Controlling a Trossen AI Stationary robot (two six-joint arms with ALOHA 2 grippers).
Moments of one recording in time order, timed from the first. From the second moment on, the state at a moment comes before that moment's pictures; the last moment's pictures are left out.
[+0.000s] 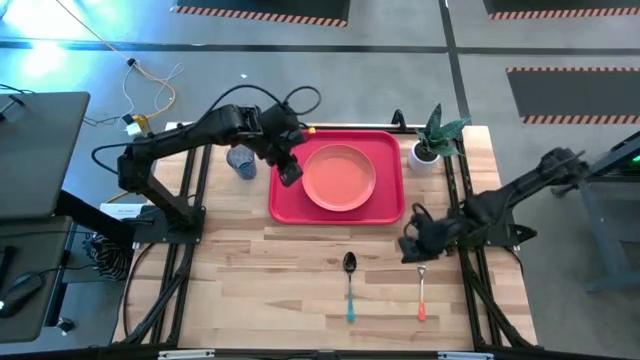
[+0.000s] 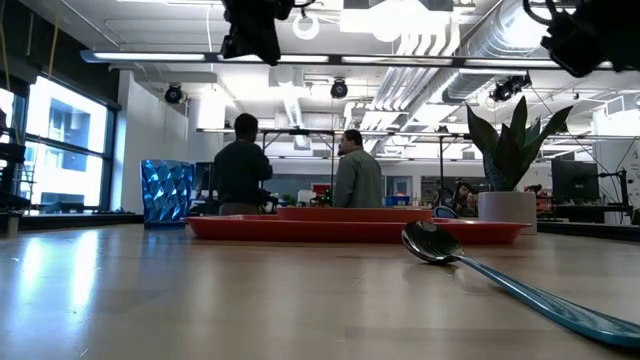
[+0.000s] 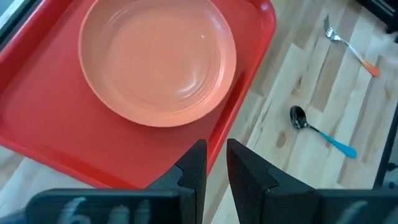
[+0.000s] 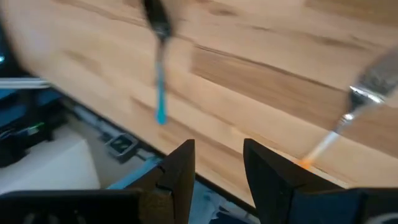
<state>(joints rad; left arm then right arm) 0.30 1.58 1.68 -1.13 0.12 -0.26 0.50 1.01 0.73 -0.67 -0.06 1.85</state>
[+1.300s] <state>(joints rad) 0.21 1.58 1.68 -1.13 0.12 -0.23 0.76 1.49 0.73 -0.69 -0.08 2.25</state>
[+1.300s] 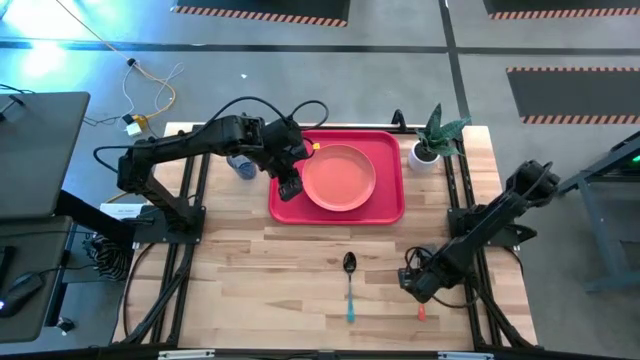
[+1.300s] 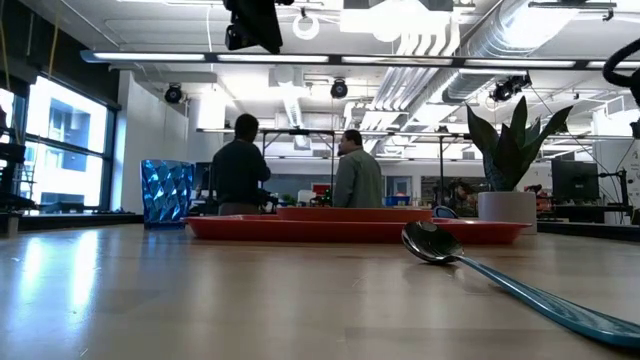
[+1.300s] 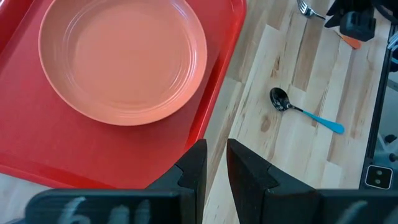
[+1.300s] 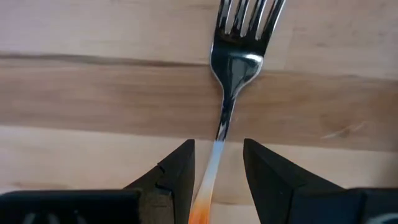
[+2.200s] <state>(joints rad) 0.21 1.58 1.68 -1.13 0.12 -0.20 0.76 1.55 0.73 -0.67 -0.08 2.25</state>
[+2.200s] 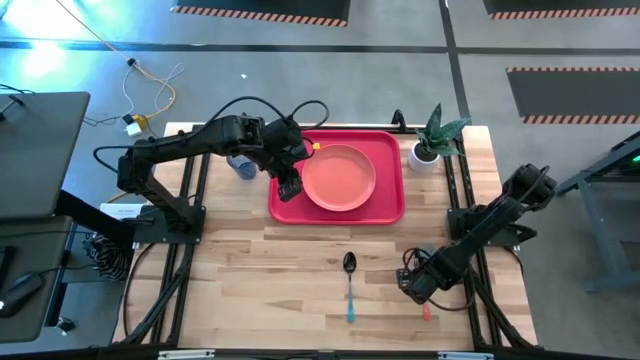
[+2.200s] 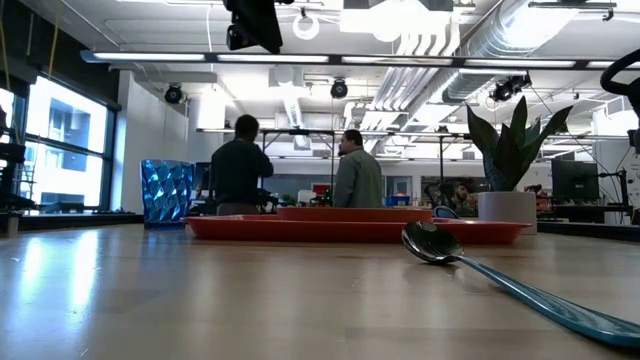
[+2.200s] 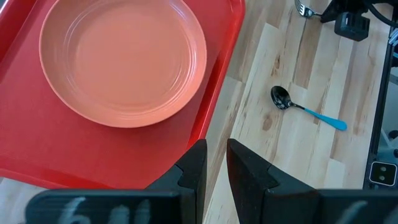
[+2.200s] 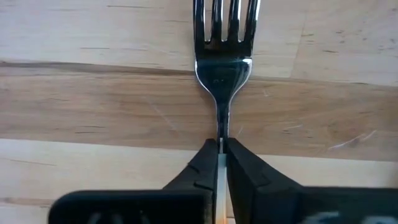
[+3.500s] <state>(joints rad) 0.21 1.58 1.68 -1.13 0.12 -0.18 0.49 1.20 0.73 -0.49 0.75 1.74</state>
